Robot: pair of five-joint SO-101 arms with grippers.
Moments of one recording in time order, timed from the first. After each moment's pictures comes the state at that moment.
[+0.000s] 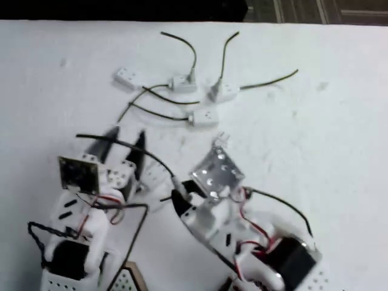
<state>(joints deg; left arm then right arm) 7.3 -103.2 80.7 41.8 0.8 -49.3 -77.5 49.7 72.4 0.5</state>
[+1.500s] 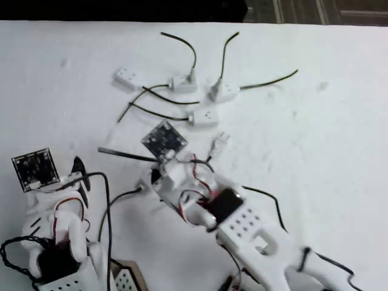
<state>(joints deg) -26.7 -103.2 80.9 63.8 -2.0 -46.2 -41.3 57.3 37.1 5.1</state>
